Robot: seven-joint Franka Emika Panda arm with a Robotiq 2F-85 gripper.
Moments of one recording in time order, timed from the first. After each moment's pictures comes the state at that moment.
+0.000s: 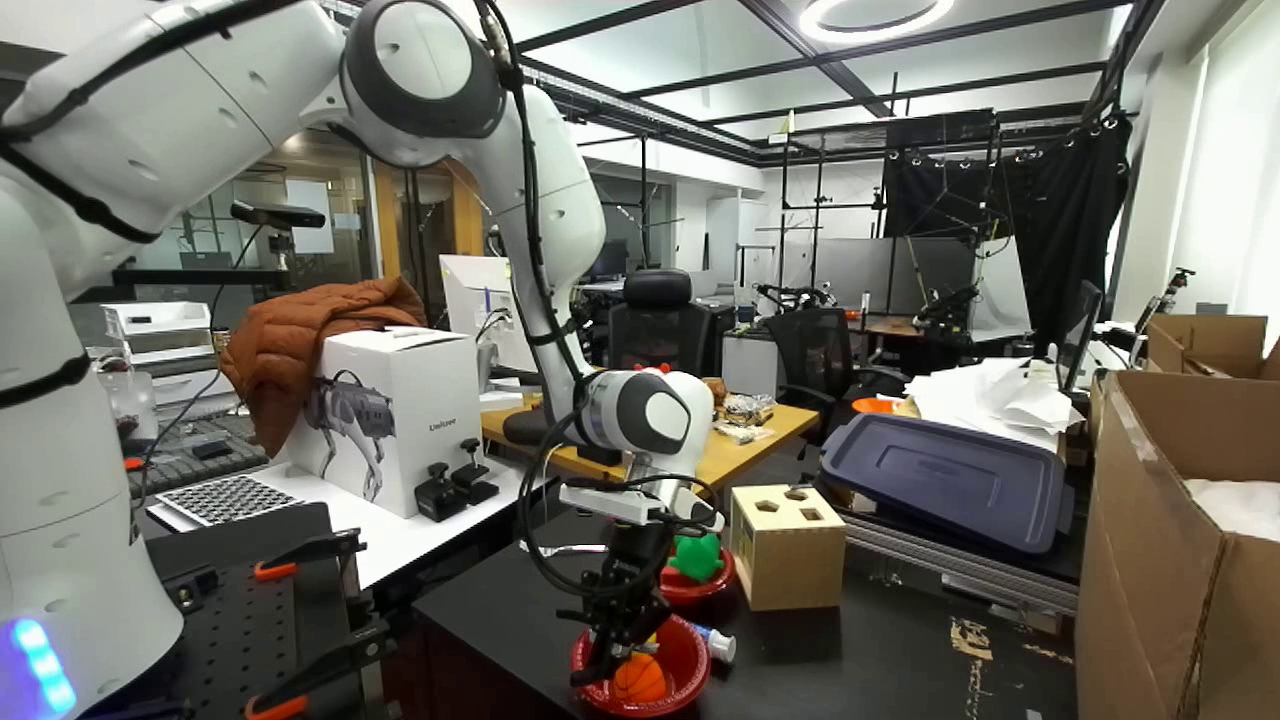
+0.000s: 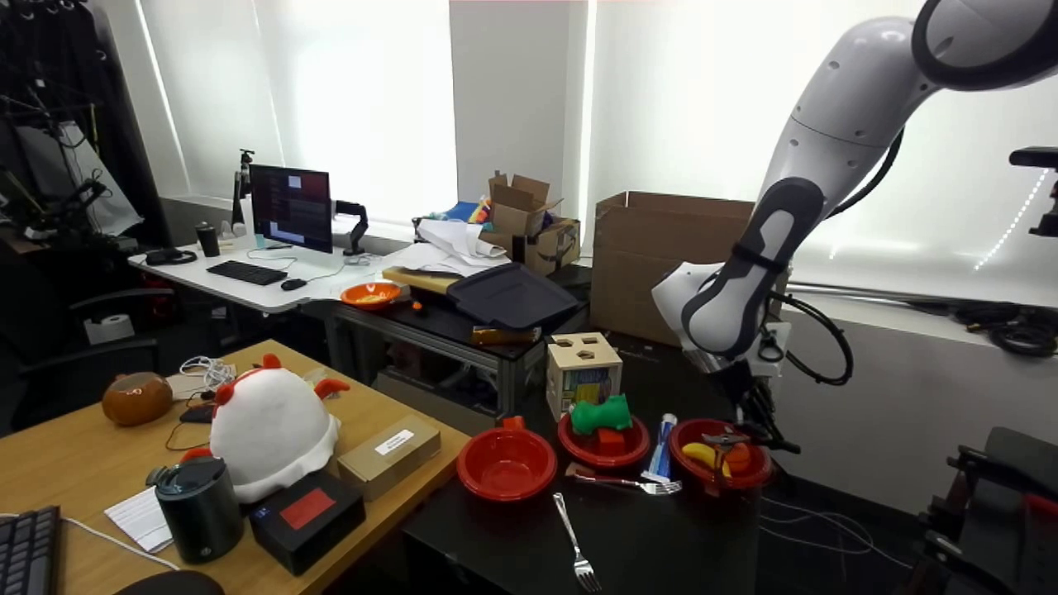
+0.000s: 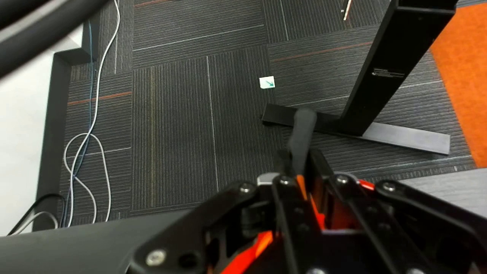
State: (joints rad) arm -0.02 0.88 -0.13 -1.90 -0.29 2.19 -0.07
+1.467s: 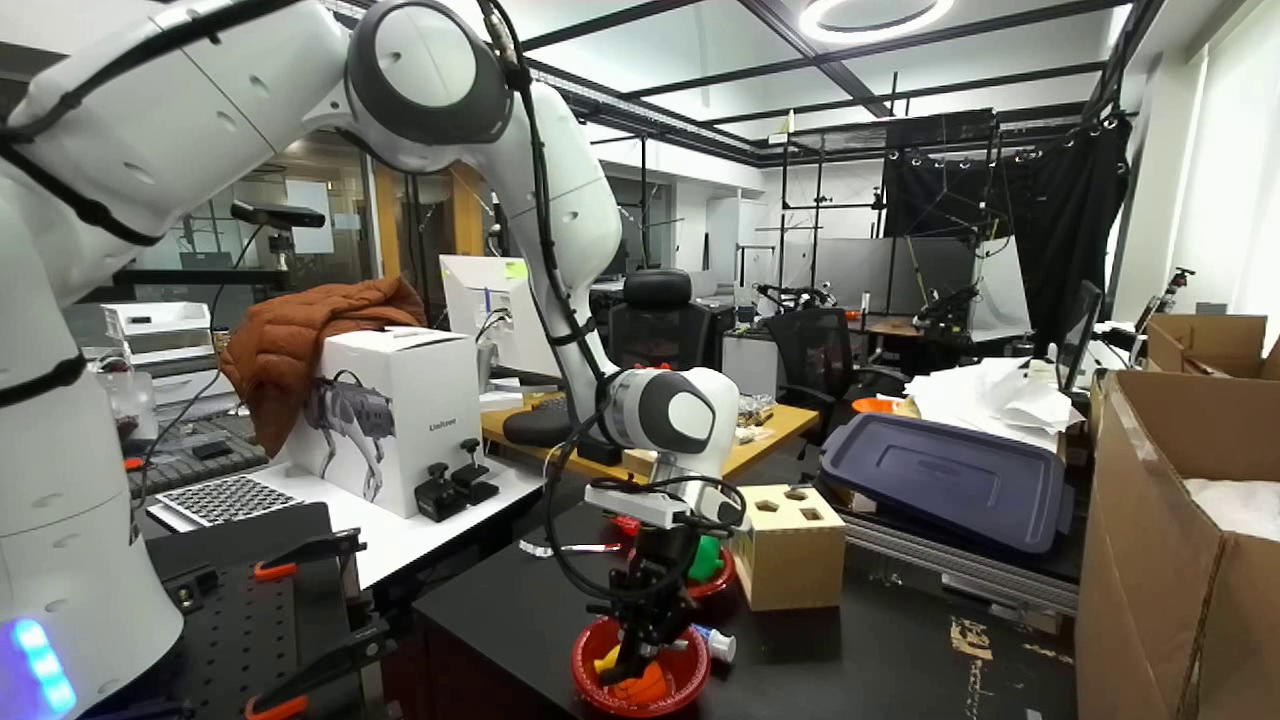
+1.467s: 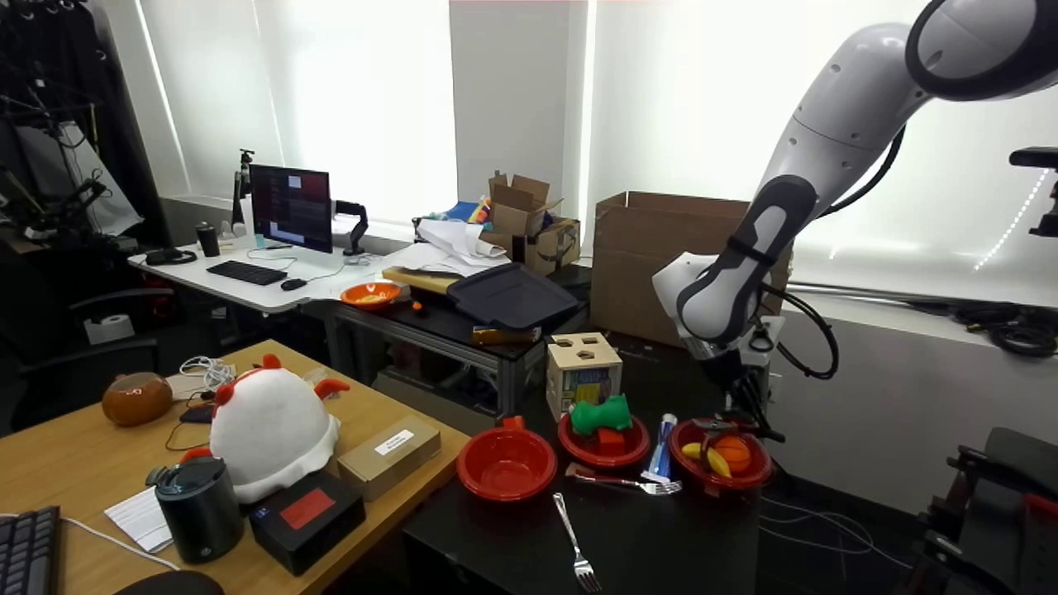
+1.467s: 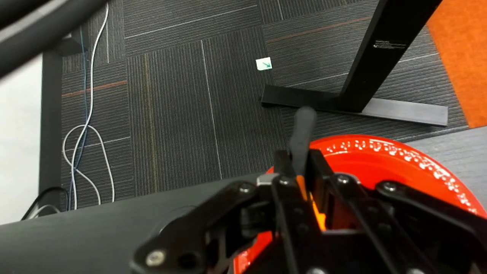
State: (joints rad) arm -0.08 0.91 -0.11 -1.82 -0.28 2.19 -0.08
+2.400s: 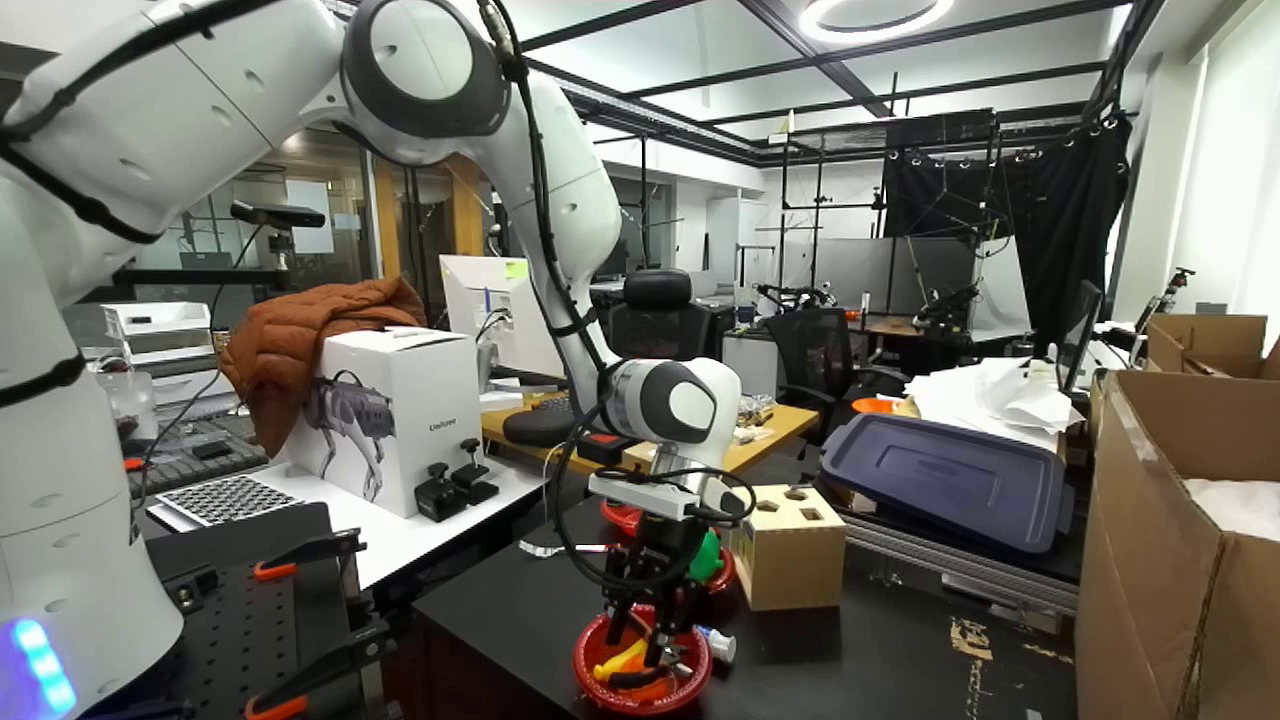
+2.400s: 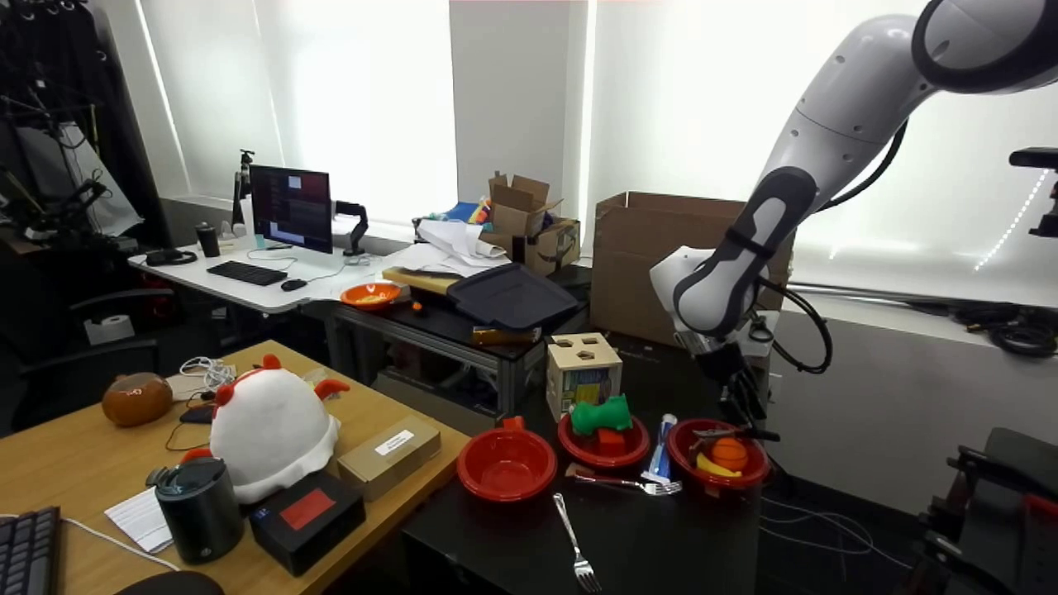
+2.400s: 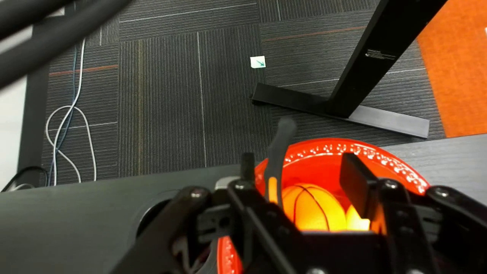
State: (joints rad) arm -0.09 0.88 -0.09 -1.82 -0.27 2.17 -0.18
